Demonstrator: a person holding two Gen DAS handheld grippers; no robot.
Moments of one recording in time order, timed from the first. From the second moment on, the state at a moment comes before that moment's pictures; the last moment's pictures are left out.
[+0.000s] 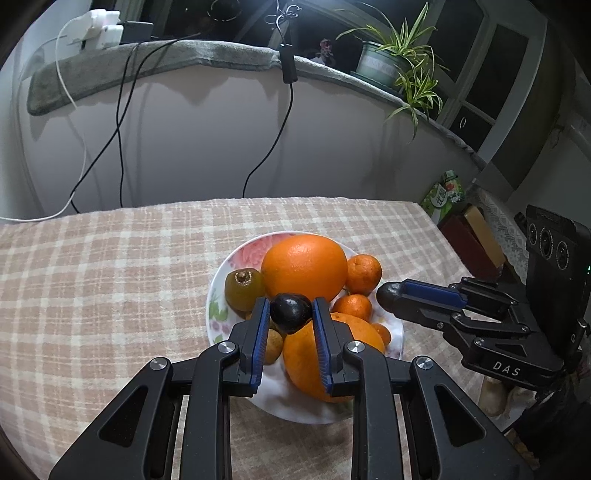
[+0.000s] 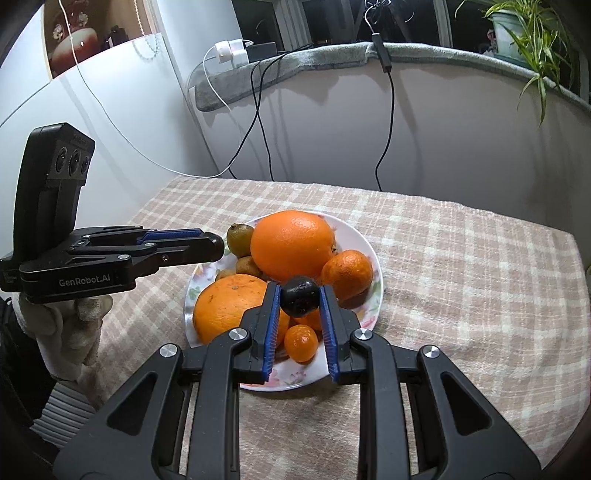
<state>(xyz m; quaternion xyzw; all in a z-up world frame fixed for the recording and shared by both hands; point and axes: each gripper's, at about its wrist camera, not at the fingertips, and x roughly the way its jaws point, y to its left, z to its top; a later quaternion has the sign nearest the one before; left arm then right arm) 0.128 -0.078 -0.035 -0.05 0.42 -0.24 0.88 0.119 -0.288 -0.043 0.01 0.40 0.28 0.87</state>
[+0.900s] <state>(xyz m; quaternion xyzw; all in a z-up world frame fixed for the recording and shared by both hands) 0.123 -0.081 -0.032 -0.04 0.40 -0.22 0.89 0.119 -0.283 -0.041 0.01 0.39 0.29 0.88</state>
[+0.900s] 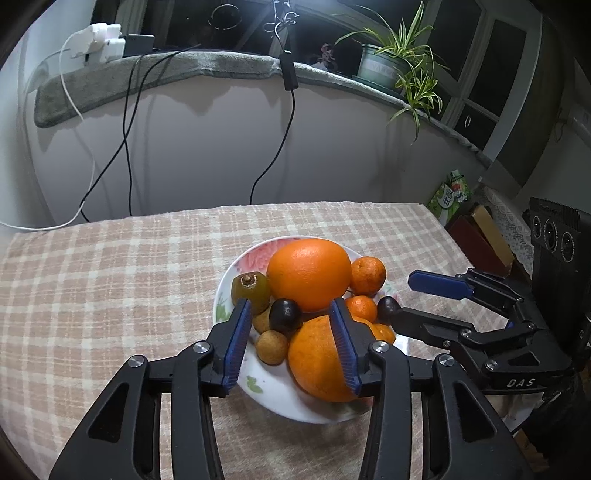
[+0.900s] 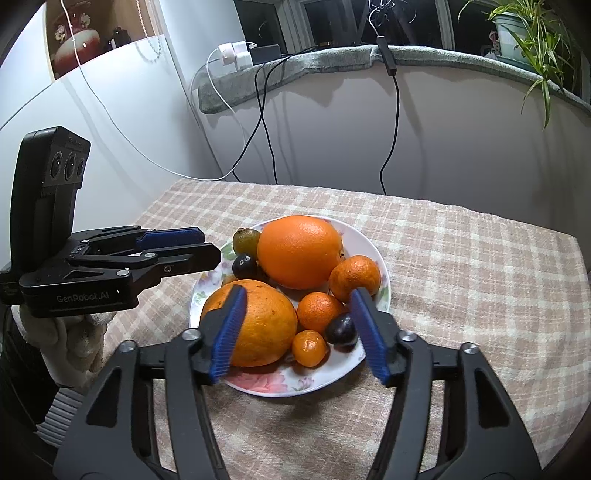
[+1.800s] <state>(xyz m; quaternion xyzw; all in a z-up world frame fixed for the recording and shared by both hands) 0.105 -0.077 -0.034 -0.03 0.41 -0.16 0.90 0.111 -0.288 -0.036 0.01 0.39 0.25 0.89</state>
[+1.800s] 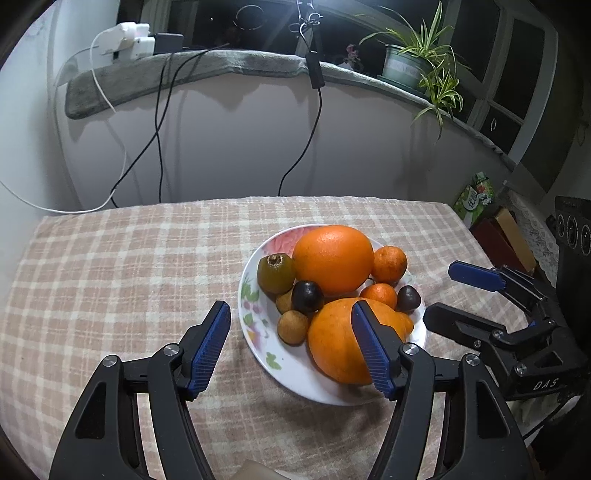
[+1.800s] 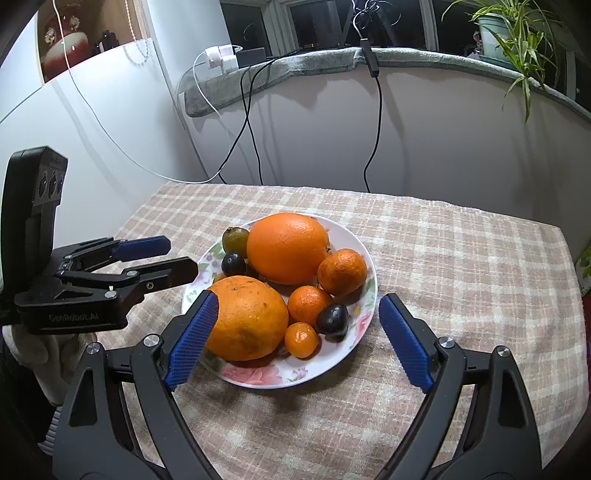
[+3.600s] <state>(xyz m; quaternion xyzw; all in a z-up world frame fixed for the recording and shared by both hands) 0.038 -0.069 -0.004 -0.01 0.33 -0.08 0.94 0.073 -0.299 -0.015 0.03 0.37 0.20 0.91</state>
